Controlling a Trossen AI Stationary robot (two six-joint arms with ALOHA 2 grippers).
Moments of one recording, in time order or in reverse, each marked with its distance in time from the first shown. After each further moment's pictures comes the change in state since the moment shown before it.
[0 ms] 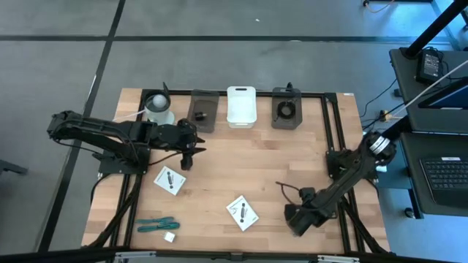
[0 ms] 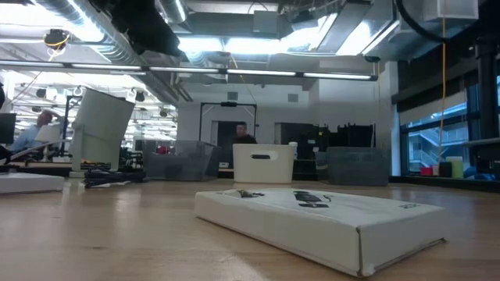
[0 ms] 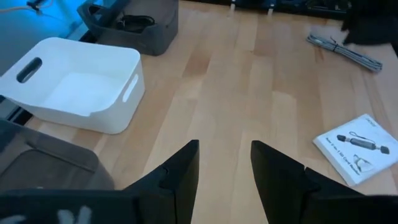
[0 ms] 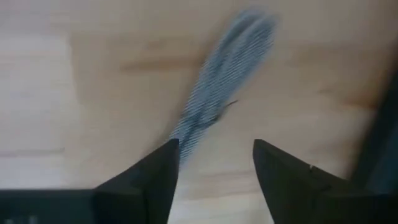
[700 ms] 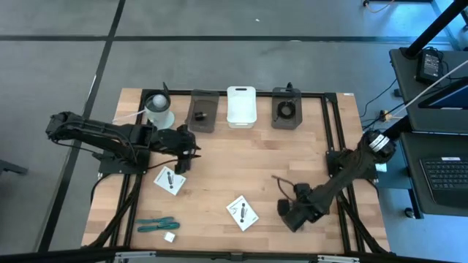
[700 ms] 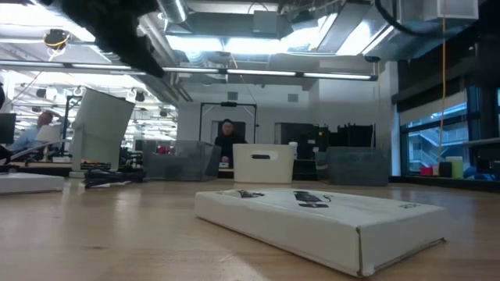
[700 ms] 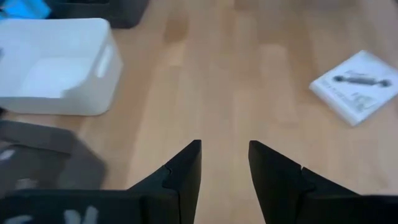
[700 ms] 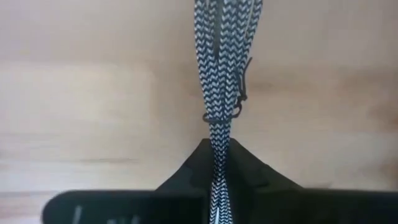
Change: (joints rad) left arm 0.000 -0.053 -0.132 0.010 0.101 0.118; right arm -0.062 -0.028 0.040 -0.048 0.140 -0.042
